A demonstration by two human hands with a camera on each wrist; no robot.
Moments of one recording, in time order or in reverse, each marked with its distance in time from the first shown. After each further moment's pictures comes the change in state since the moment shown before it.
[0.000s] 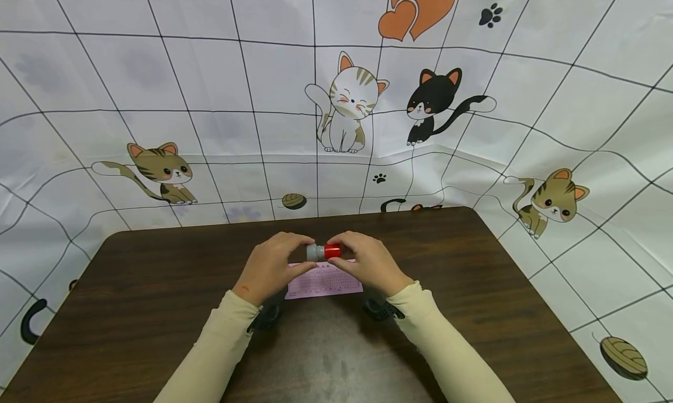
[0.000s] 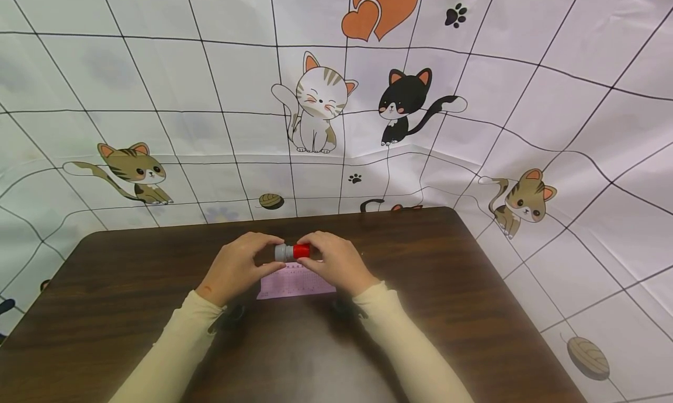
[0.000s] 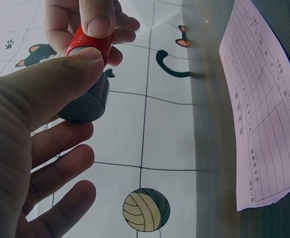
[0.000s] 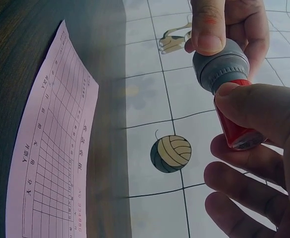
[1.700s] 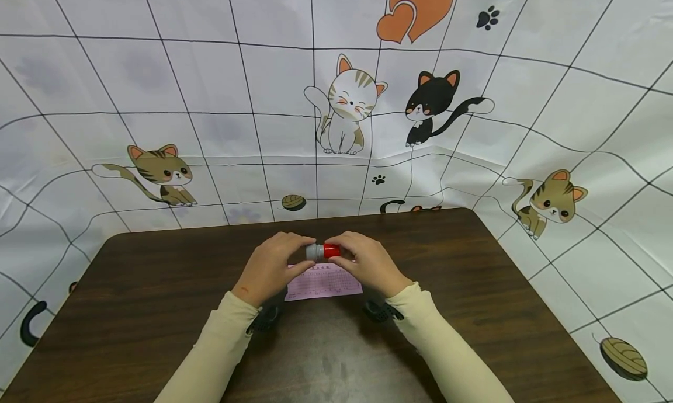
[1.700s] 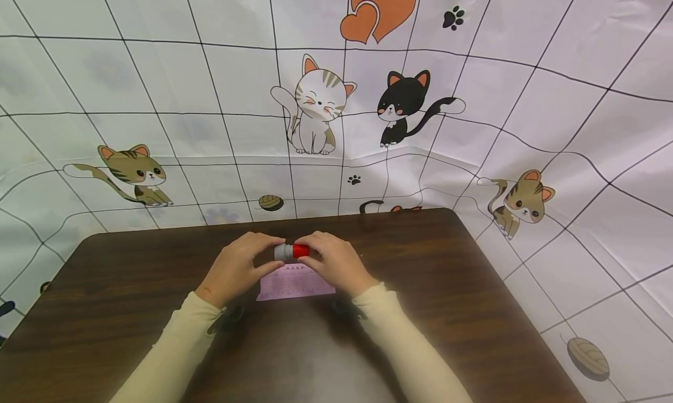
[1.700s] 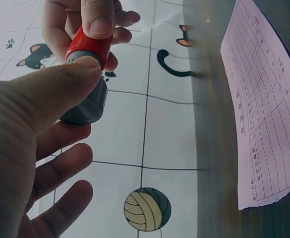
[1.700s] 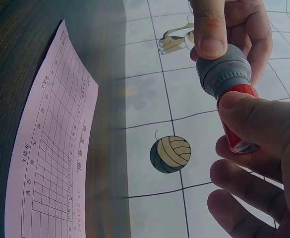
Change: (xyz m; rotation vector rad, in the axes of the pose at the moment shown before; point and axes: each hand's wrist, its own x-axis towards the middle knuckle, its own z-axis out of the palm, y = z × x) left_hand 0.000 -0.002 -0.001 0.006 0.018 0.058; right_hand 0.000 0.002 0.000 -0.052 0.020 -0.034
